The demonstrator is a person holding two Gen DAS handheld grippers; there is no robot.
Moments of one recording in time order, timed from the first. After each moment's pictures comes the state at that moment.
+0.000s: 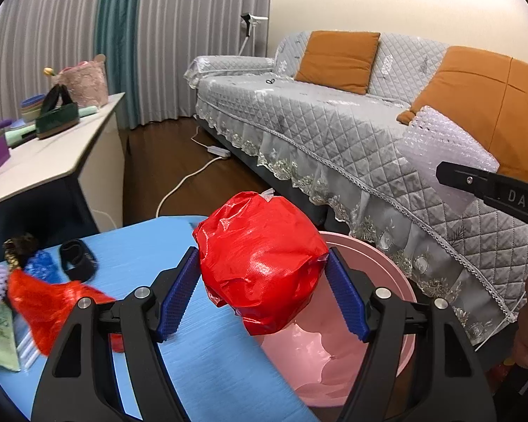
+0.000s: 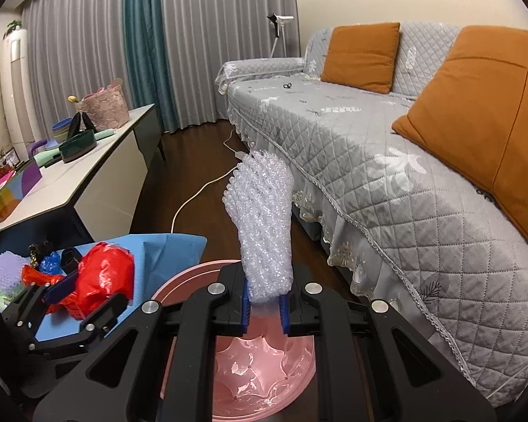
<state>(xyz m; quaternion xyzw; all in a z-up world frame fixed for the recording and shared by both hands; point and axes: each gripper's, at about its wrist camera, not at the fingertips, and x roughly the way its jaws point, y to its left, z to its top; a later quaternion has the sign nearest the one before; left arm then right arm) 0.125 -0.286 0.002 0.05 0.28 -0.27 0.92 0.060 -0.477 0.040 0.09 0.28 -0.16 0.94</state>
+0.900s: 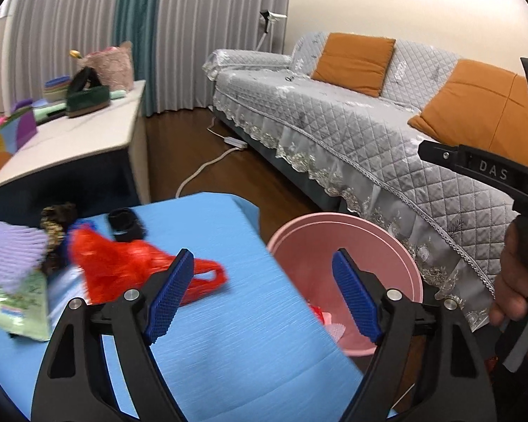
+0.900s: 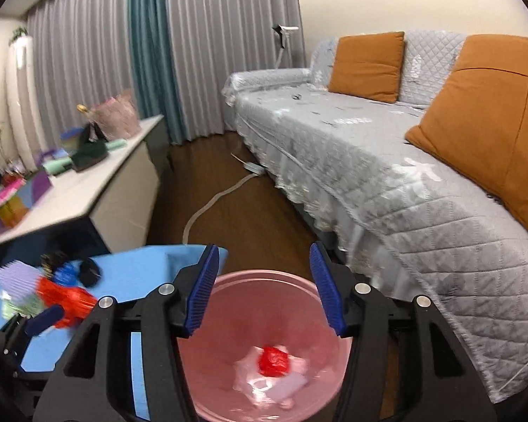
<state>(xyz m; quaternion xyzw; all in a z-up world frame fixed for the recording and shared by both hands) 0.098 -0.211 0.013 0.03 0.30 -0.25 0.92 0.060 -0.440 0.051 0.09 0.25 -0.14 0.95</state>
